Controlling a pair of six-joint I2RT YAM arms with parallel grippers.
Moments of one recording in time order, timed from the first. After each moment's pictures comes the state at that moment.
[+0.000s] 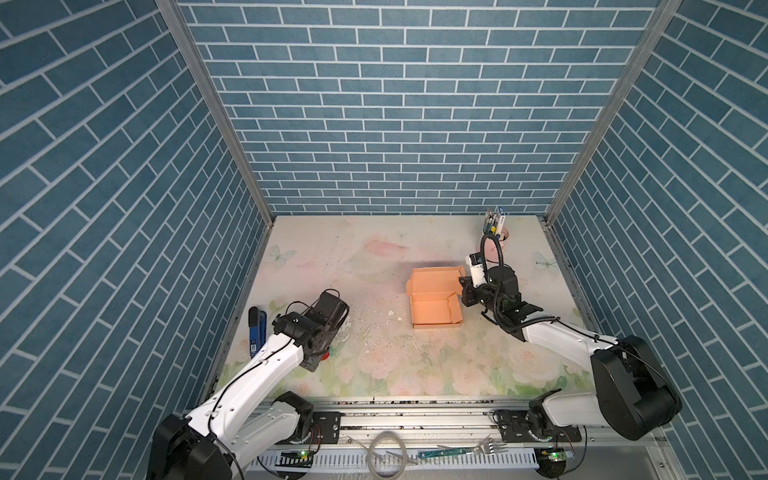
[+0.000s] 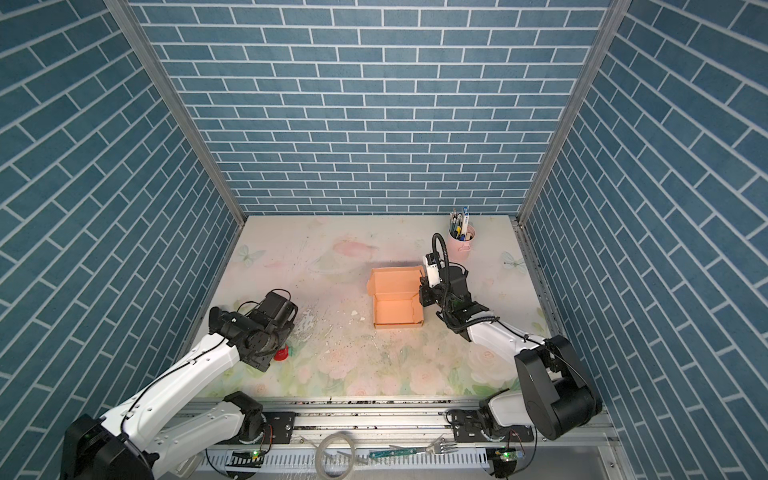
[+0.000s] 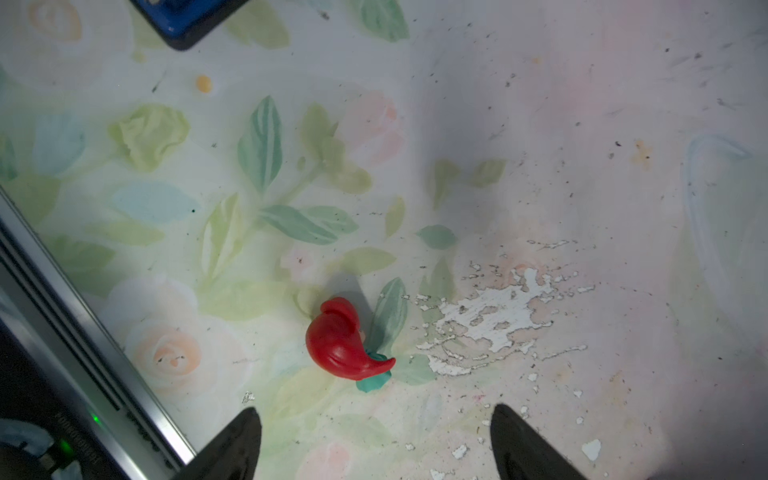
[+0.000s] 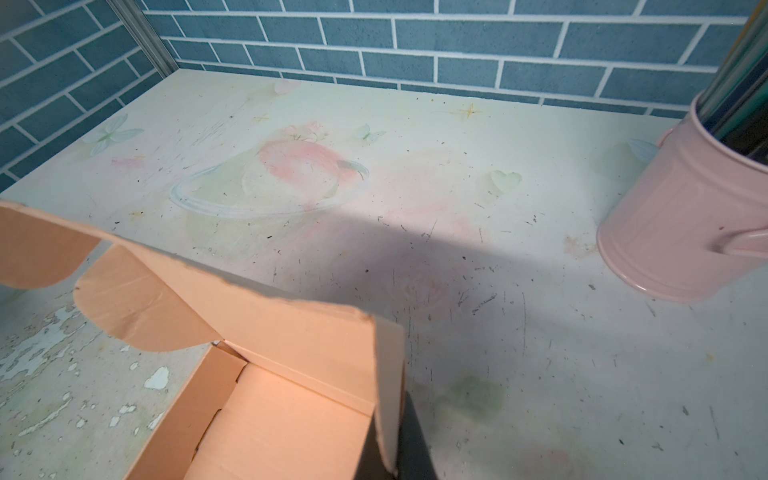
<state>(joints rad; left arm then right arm) -0.47 1.00 0.70 -1.05 -0.30 -1.61 0.48 1.37 0.63 0.25 -0.09 0.10</state>
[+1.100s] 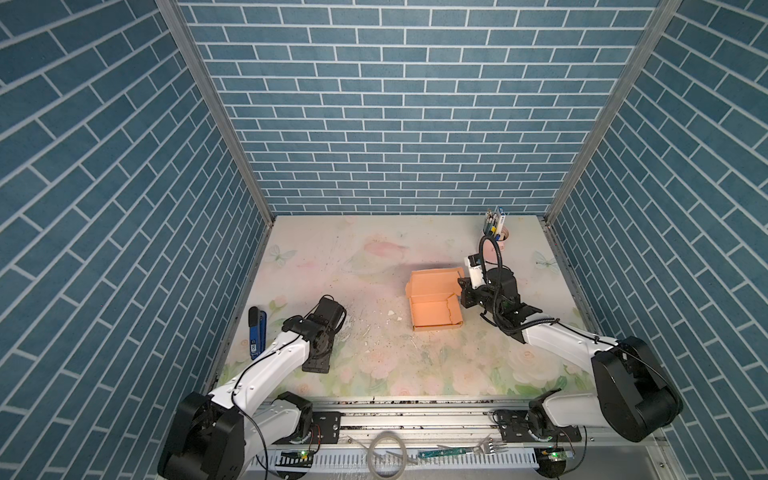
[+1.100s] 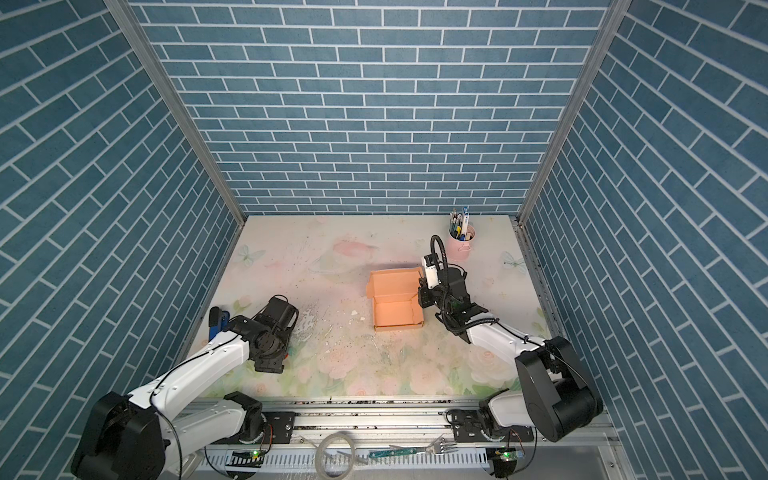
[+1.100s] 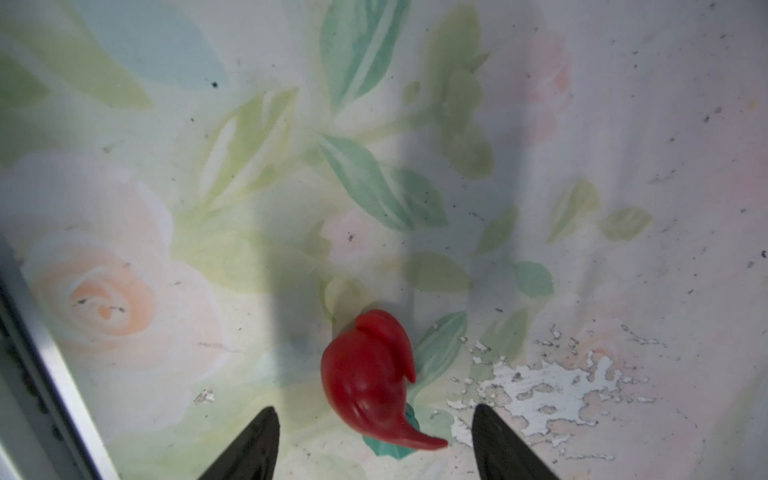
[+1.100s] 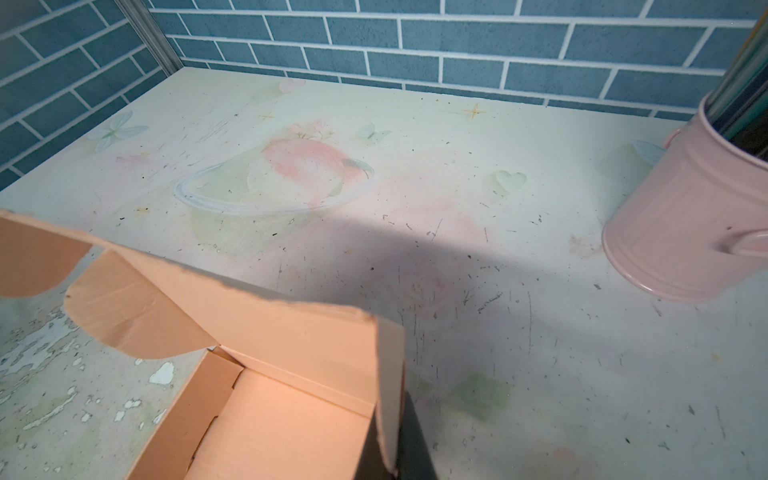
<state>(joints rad) -0.37 1.10 0.58 -0.87 -0.19 -1.88 0.49 1.36 0.62 0.26 -0.07 0.10</state>
